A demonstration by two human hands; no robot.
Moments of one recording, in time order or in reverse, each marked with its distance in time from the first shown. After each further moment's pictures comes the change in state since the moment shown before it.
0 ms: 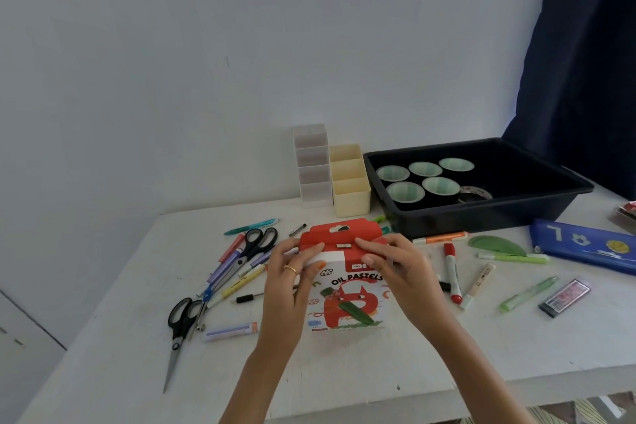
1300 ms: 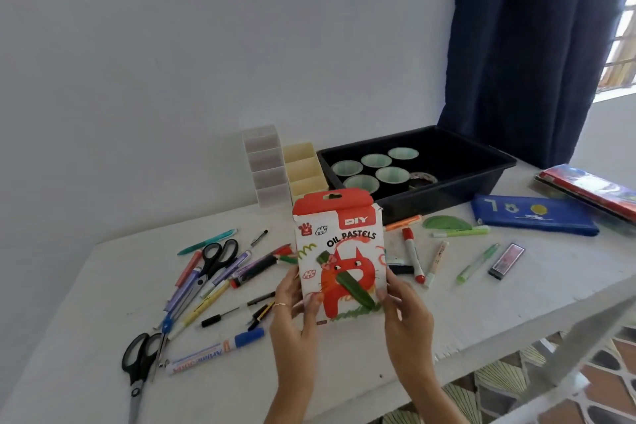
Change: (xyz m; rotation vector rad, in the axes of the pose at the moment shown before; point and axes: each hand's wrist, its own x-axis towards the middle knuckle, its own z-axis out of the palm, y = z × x) left_hand -0.036 -0.003 0.045 -0.274 -0.054 -0.379; right_hand -0.072 0.056 0.025 0.005 0.599 0.178
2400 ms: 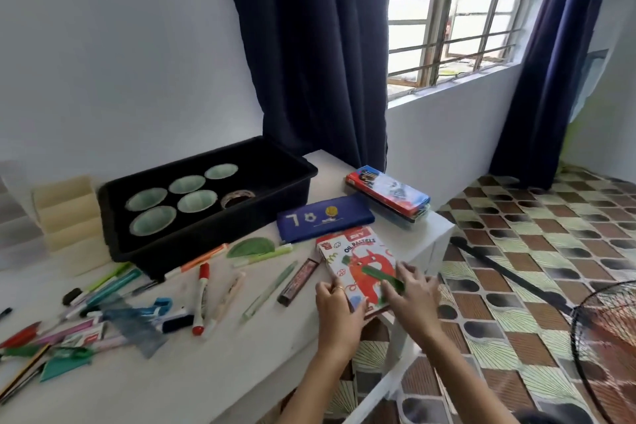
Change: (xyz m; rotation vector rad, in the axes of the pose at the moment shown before) left_hand -0.076 0.017 0.388 0.385 -0.590 -0.001; right_hand 0.146 0.073 -0.345 -0.876 0.119 0.329
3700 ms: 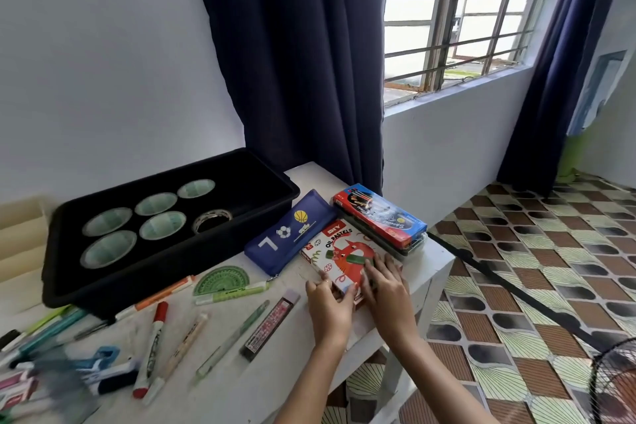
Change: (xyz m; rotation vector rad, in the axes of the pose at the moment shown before) left_hand 0.090 0.028 0.044 -0.091 0.186 -0.139; right_hand 0.094 0.004 0.030 -0.027 0.089 -0.328
